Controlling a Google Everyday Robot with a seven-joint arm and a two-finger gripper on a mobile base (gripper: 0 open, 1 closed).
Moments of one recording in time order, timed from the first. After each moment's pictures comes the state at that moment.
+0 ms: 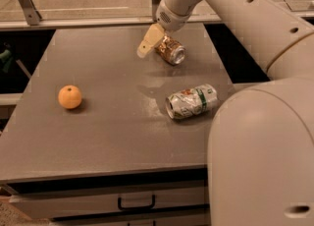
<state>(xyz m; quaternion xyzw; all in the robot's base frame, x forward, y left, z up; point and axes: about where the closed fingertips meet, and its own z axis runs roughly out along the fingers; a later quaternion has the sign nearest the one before) 0.740 -0.023 0.879 -0.43 0.87 0.07 0.23</state>
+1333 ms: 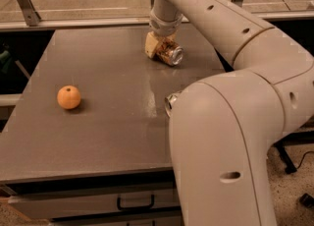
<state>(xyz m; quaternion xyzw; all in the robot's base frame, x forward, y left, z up) 0.777 -0.025 0.837 -0.36 0.91 -0.01 0.18</state>
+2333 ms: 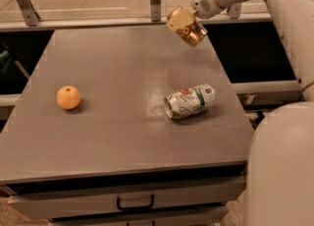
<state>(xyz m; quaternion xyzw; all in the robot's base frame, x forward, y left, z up) 0.760 -0.072 0.935 -0.44 0.79 0.18 0.38</state>
